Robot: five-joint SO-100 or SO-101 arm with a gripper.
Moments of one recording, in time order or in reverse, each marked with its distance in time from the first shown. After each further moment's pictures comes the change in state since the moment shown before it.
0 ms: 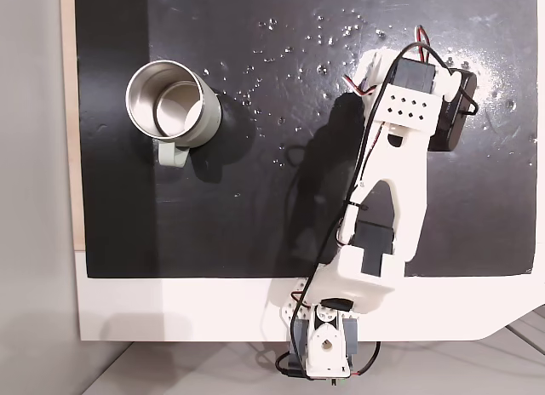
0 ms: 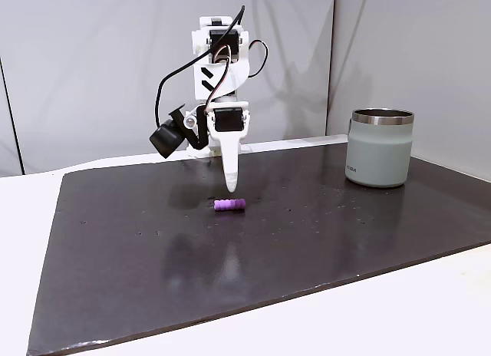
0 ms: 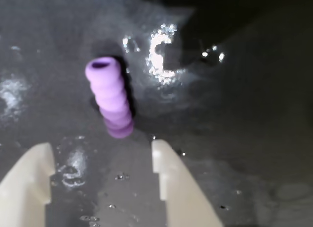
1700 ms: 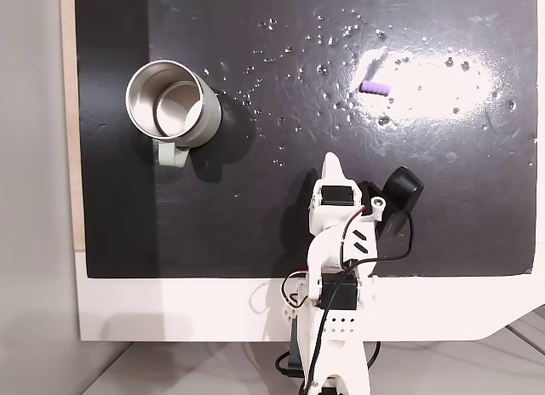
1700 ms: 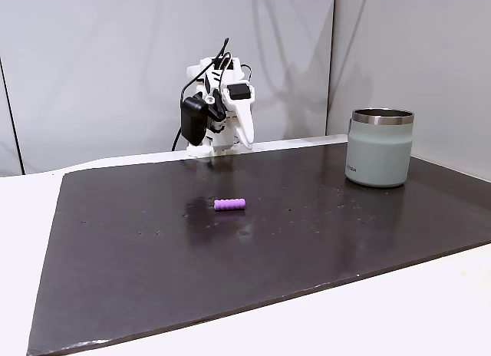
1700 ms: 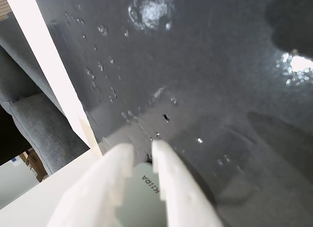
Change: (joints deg) arm -10.5 114.3 105.1 -32.5 1.1
